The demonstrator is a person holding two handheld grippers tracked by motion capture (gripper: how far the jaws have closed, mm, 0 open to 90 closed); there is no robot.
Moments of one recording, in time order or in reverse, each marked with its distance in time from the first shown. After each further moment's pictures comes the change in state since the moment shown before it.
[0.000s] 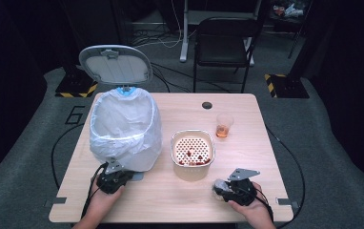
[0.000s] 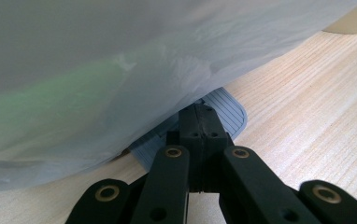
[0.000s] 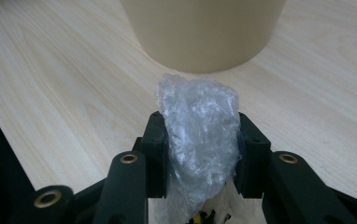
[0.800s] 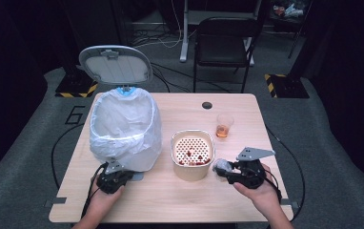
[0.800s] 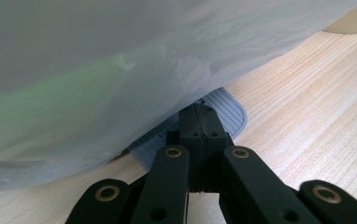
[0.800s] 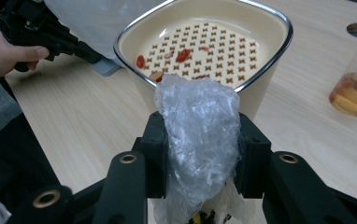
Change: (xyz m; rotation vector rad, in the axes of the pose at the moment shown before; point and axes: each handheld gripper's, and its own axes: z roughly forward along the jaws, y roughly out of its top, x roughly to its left) left arm 0.001 0.000 0.000 0.002 -0.008 0.016; right arm 0.002 0.072 -0.061 -0.136 0.035 -0.013
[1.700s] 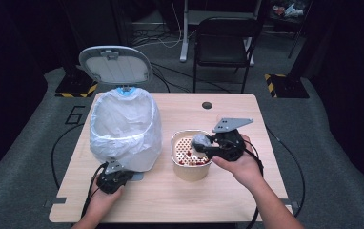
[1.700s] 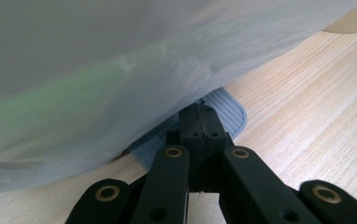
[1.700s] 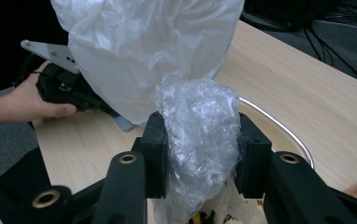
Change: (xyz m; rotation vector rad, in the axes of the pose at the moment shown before) left arm 0.001 0.000 0.000 0.003 -0.002 0.001; right arm 0.023 0.098 0.018 -0.041 0.065 -0.123
